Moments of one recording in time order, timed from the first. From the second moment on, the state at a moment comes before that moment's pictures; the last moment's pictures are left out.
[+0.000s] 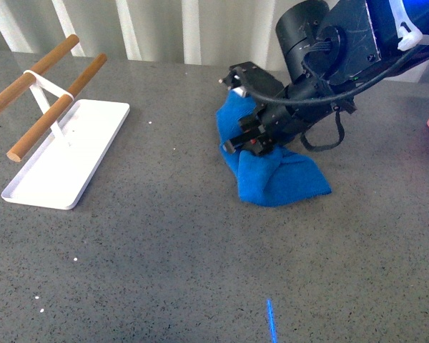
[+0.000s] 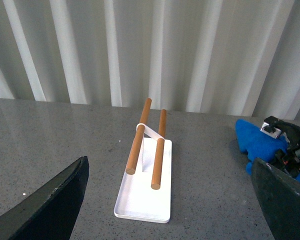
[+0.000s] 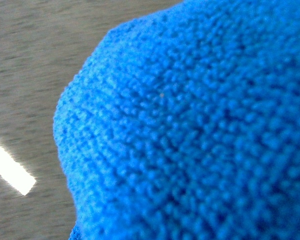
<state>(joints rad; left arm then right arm) 0.00 0.00 0.02 0.00 0.00 0.00 0.32 2.47 1.61 -0.16 -0.29 -0.28</state>
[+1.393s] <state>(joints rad) 0.00 0.00 0.02 0.00 0.00 0.00 -0.15 2.07 0.93 0.03 -0.29 -0.56</state>
